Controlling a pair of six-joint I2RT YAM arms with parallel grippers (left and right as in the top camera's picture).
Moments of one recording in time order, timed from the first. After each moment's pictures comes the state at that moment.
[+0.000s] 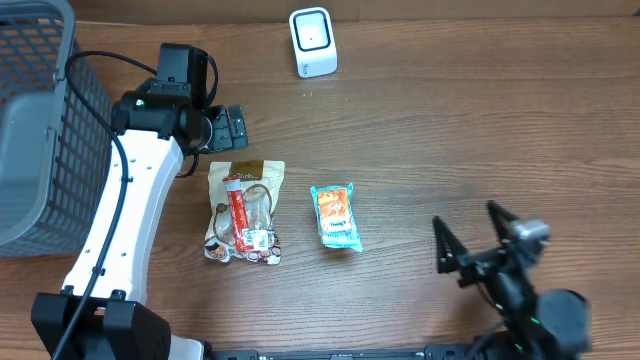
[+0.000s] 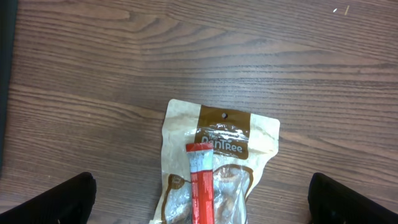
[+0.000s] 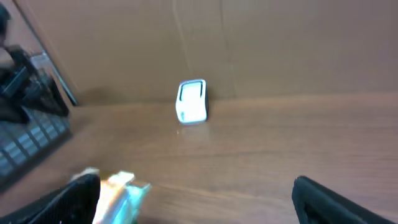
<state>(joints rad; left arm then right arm) -0.12 1.62 1.52 -1.07 -0.08 -0.32 0.16 0.08 0.37 -0.39 -0.19 0.21</state>
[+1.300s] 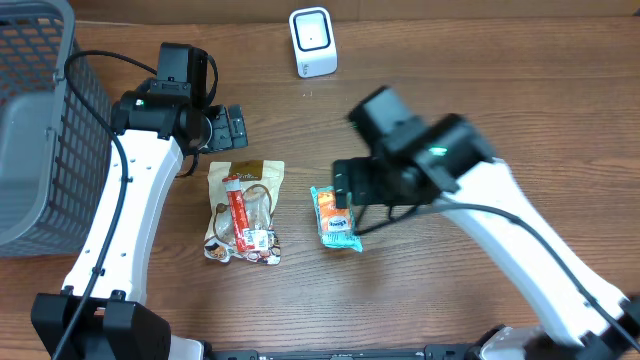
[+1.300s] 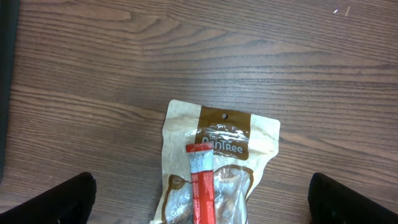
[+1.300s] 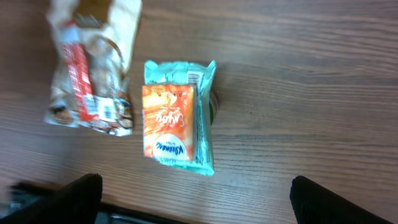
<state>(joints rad) -0.12 1.62 1.52 -1.07 -0.09 -0.32 0.67 1.59 1.67 -1.38 -0.04 0.58</state>
